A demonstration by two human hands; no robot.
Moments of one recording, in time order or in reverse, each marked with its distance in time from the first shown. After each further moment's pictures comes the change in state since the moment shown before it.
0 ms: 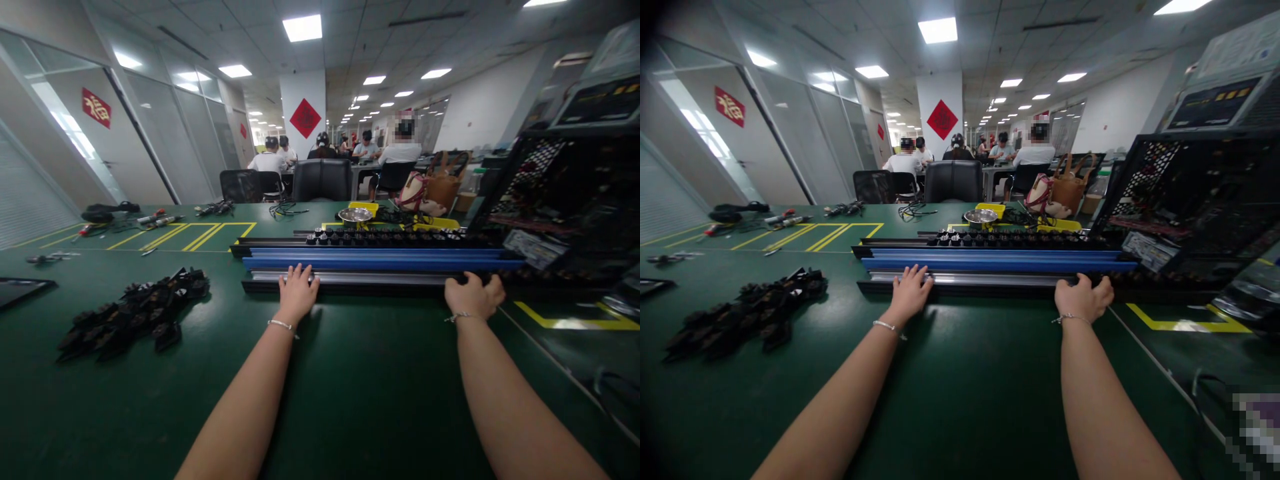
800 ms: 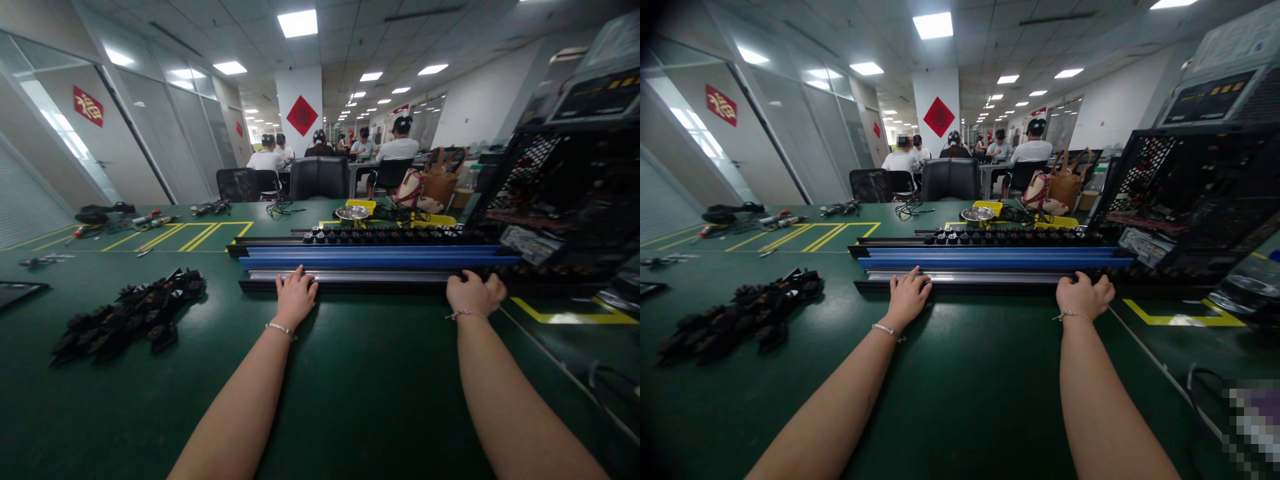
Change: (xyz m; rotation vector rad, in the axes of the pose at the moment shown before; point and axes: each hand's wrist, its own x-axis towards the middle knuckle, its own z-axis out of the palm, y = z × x) left_hand -0.010 -0.003 0.009 0.059 0.066 0.120; right_hand 0.009 0.010 0.001 -0.026 0.007 -0.010
